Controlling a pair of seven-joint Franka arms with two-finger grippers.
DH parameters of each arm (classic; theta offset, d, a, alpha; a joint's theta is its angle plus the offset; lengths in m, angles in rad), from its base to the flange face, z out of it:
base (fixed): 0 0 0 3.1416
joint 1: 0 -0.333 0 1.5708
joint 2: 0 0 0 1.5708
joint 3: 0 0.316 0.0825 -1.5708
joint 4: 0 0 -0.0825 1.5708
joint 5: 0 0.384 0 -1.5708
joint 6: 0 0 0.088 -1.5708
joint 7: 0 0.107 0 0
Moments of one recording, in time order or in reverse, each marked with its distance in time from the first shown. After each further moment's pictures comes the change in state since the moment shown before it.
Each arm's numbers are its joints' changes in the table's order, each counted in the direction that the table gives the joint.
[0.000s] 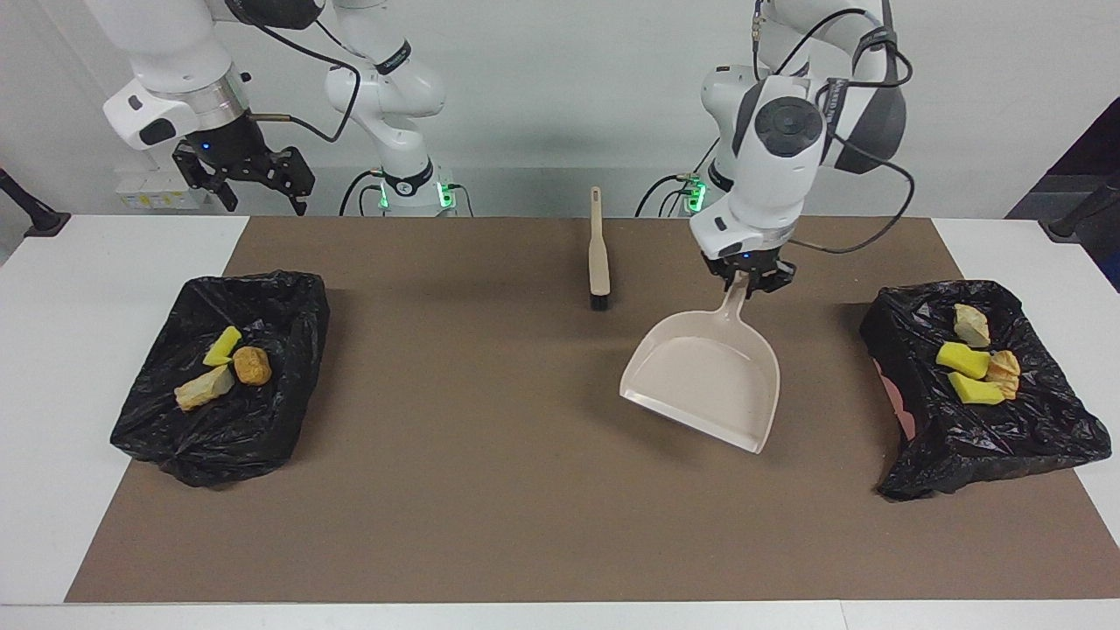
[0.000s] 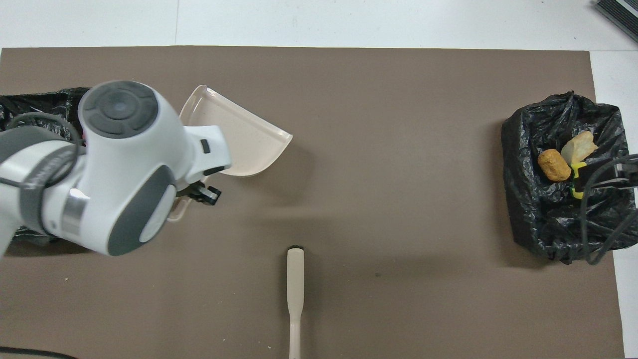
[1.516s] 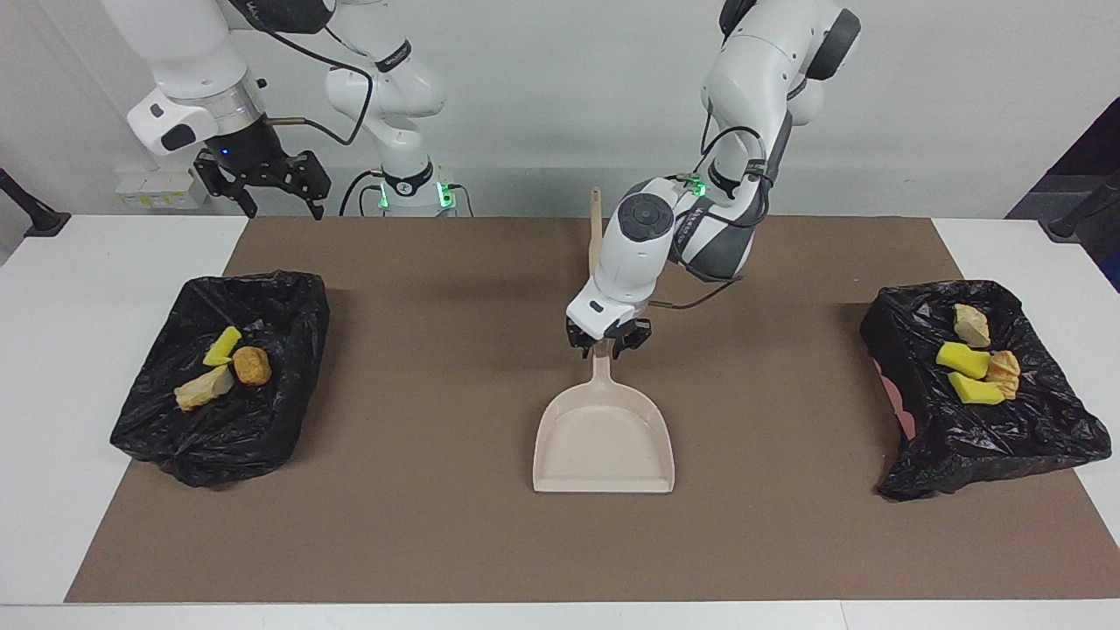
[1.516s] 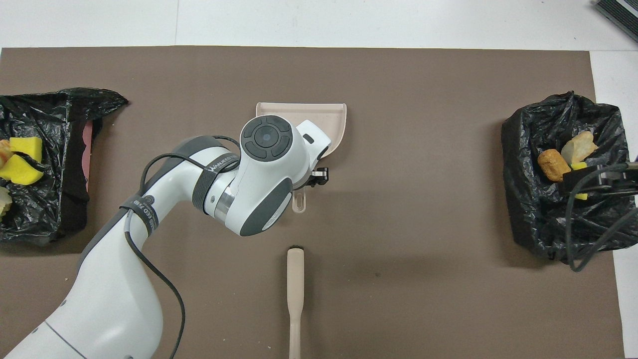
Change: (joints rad) left arm 0.016 0.302 -0.178 -0.091 -0.031 -0.348 -0.589; right arm -0.009 -0.047 0.001 0.083 0.032 -0.065 0.000
